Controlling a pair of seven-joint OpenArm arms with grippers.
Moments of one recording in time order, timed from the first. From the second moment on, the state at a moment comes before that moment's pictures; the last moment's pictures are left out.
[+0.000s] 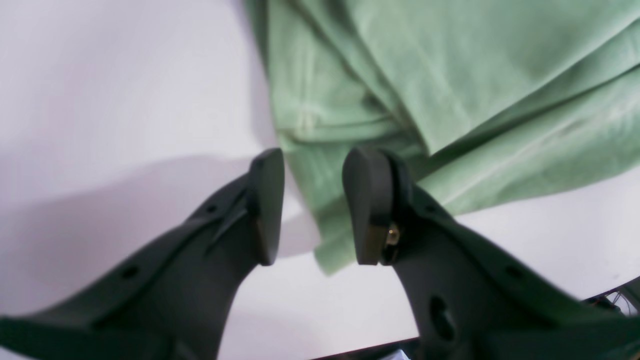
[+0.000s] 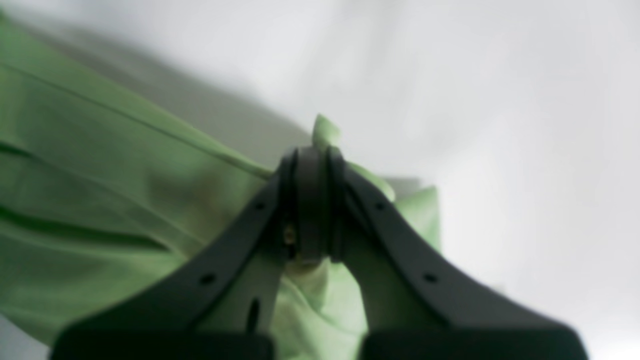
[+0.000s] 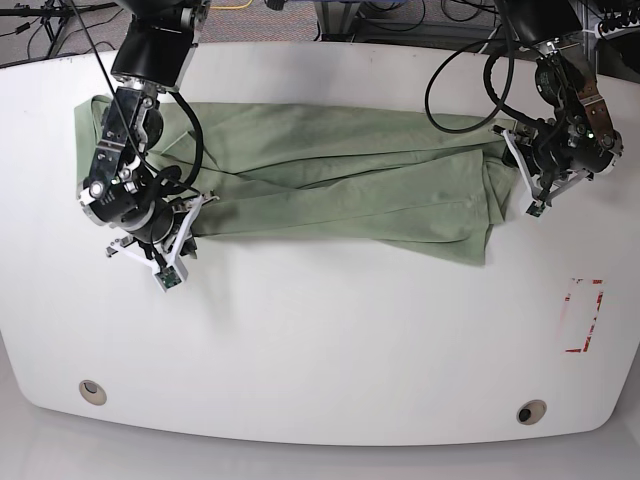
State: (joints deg) left arm 3.8 -10.3 -24.8 101.9 -18.2 -41.8 82.9; right arm 6.1 6.9 16.7 99.6 10.3 40.3 -66.8
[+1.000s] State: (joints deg) left arm 3.8 -10.3 -24.5 101.8 -17.8 -41.8 82.8; right arm -18.1 0.5 19.6 113.7 16.2 40.5 -71.2
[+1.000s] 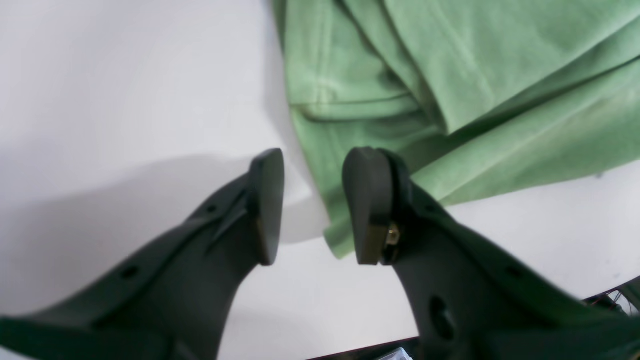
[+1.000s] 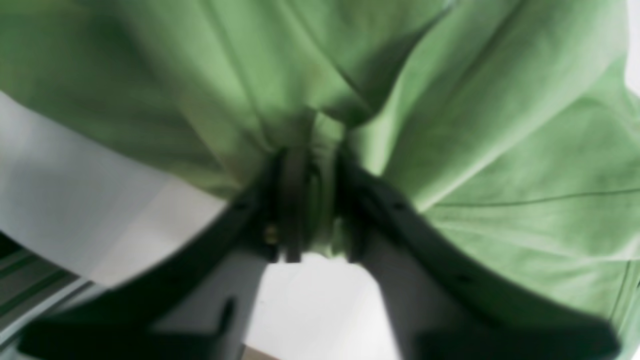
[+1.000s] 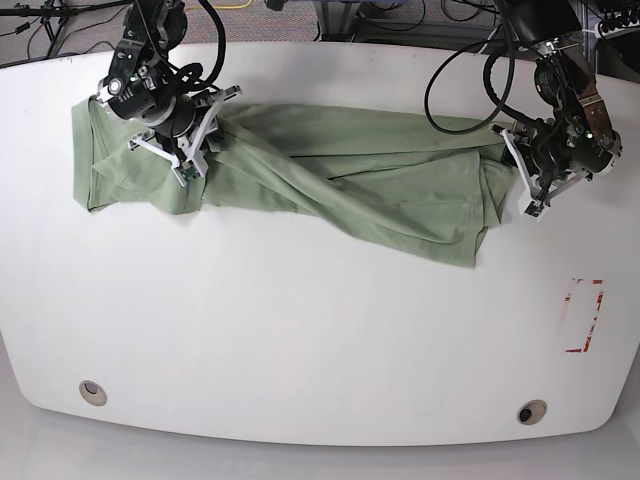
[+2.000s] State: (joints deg) left arm 3.6 -11.5 -22.4 97.0 -18.0 -41.8 81.3; right arm -1.3 5.3 30.2 95.0 16.4 40.3 -62.7
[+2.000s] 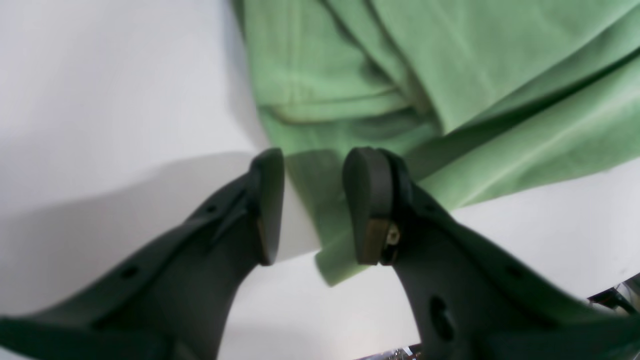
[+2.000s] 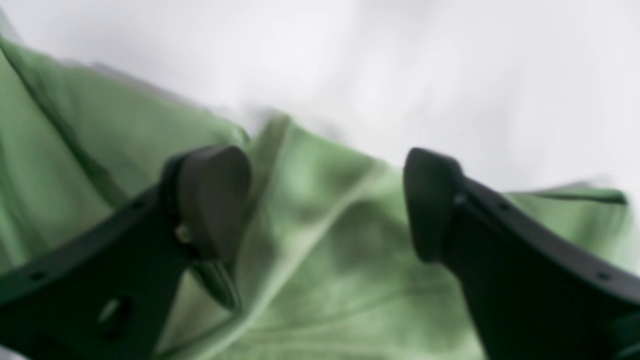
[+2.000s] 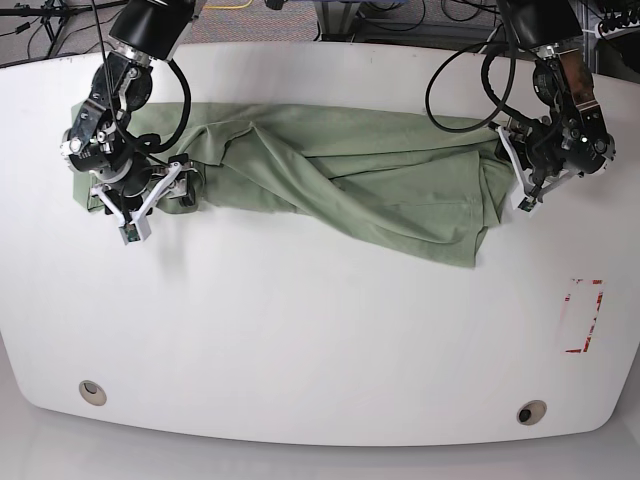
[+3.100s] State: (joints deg) left arm 3.6 -11.7 -22.4 97.0 -17.8 -41.8 81.3; right arm -15.0 3.5 40.5 111.1 17.3 40.5 -67.4
